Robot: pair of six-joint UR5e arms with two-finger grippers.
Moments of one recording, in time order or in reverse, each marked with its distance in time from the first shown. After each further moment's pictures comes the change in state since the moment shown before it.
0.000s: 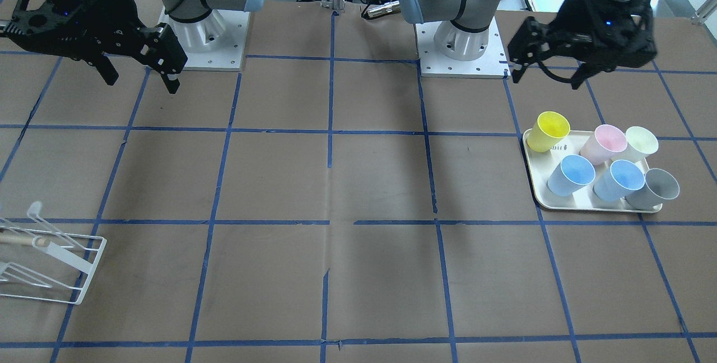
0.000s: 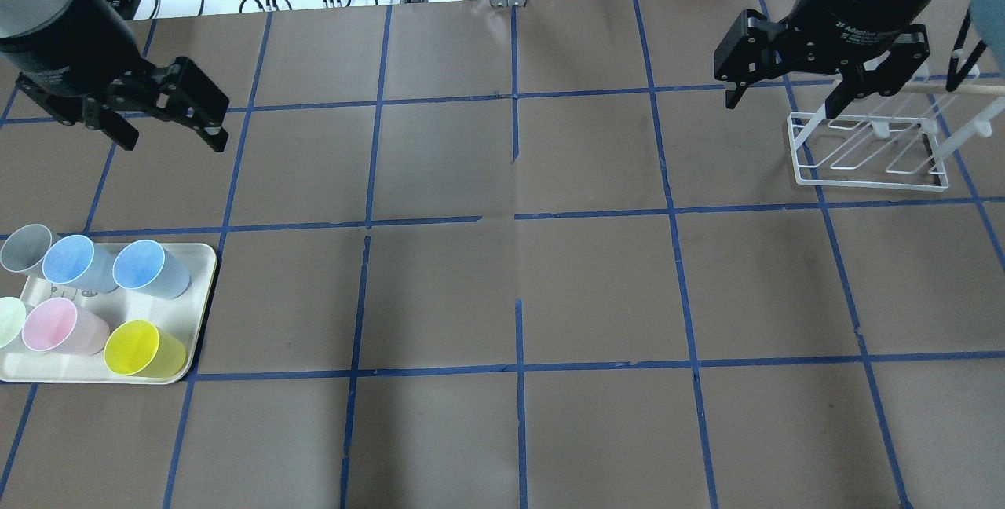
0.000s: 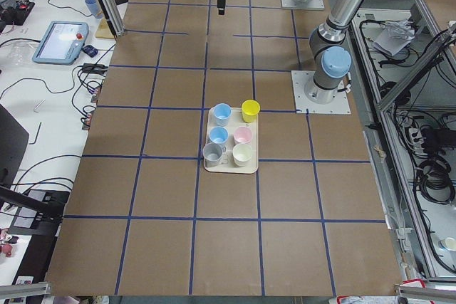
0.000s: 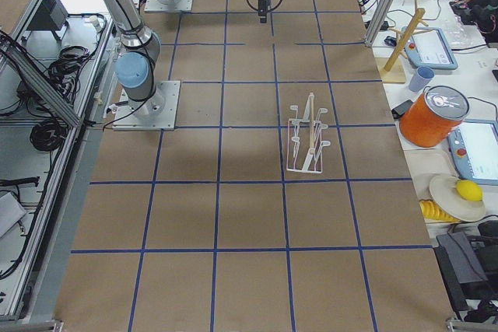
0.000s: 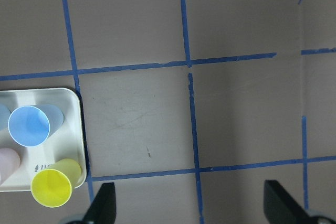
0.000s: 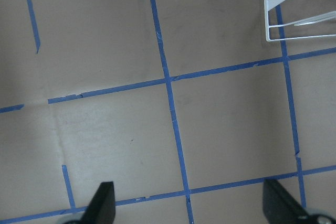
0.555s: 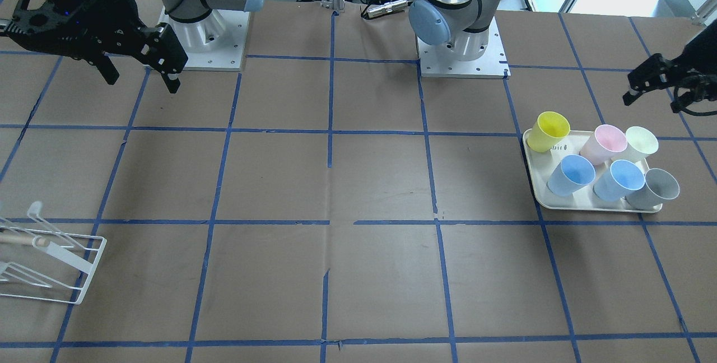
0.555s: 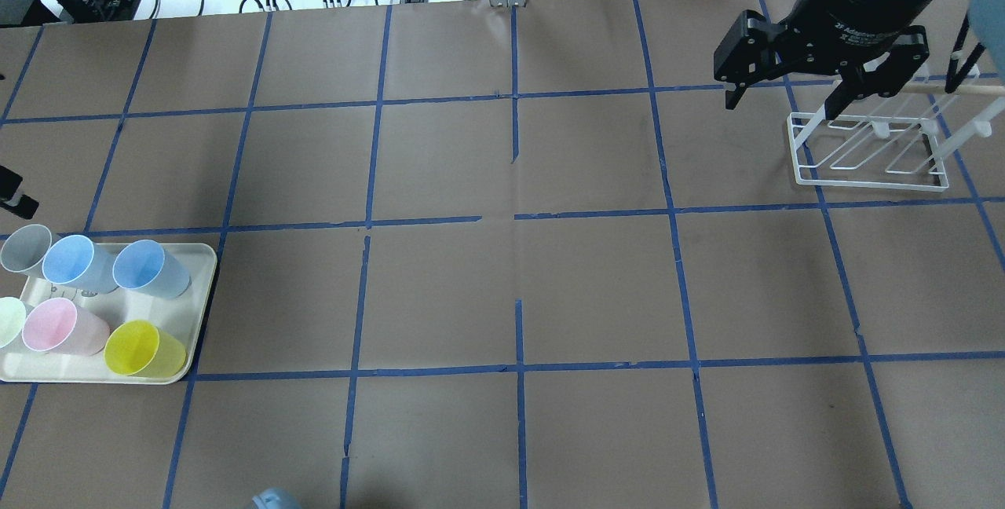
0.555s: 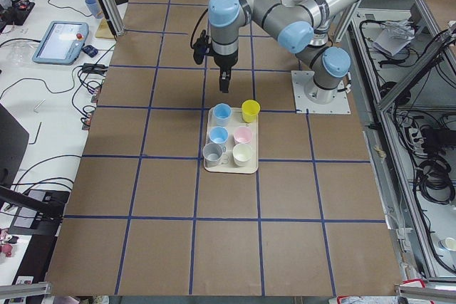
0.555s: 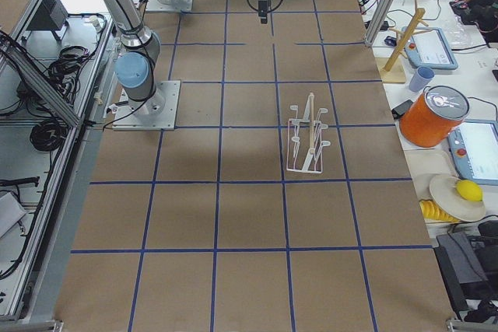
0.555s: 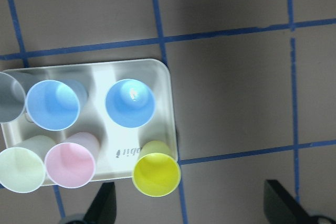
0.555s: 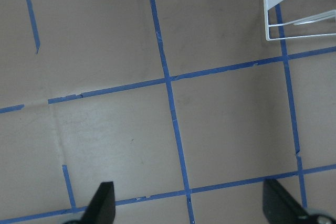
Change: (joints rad) left arm 0.470 -0.099 -0.098 0.180 0.001 0.487; right arm 0.002 -0.003 0.002 0.003 0.004 0.005
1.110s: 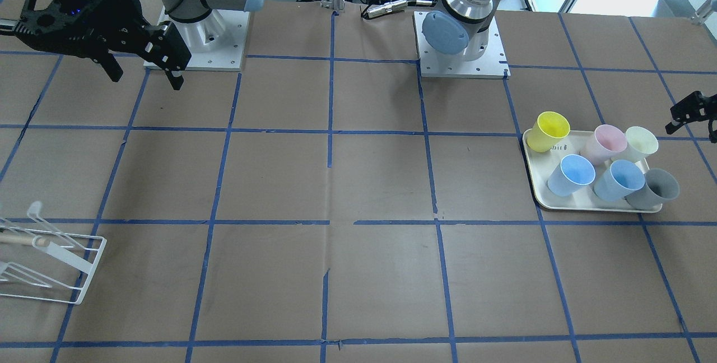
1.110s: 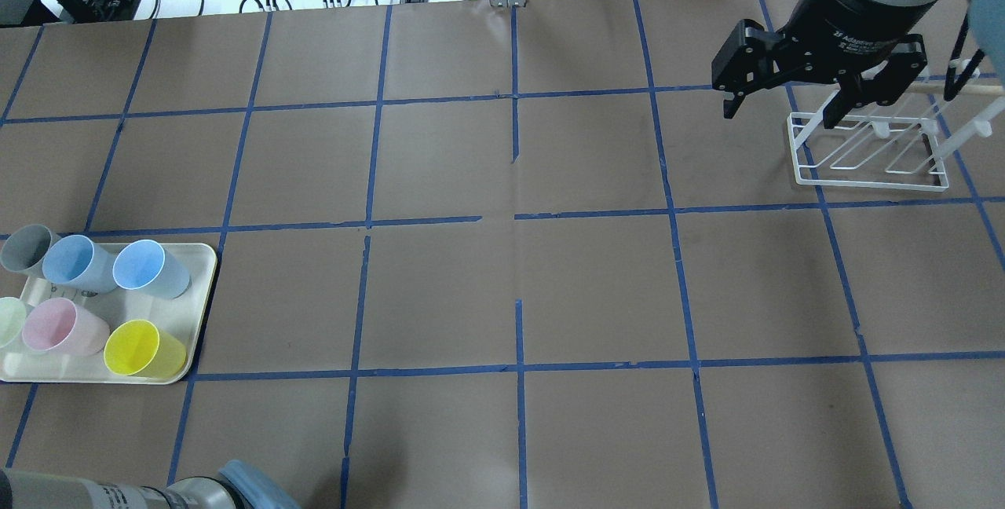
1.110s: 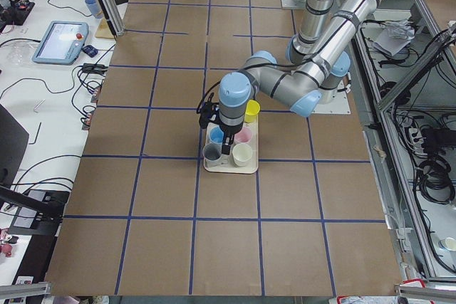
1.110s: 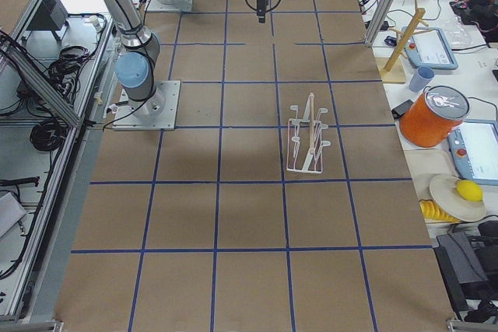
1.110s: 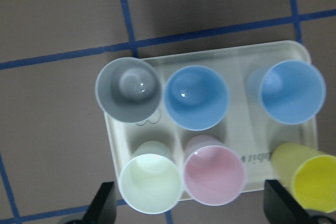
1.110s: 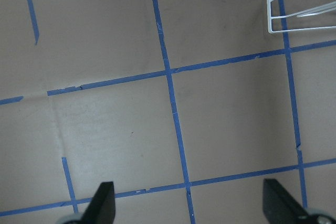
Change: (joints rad) left arm 0.228 -0.217 -0.048 0.295 -0.031 0.323; right arm 0.001 -0.005 0.009 0.024 -0.001 -0.005
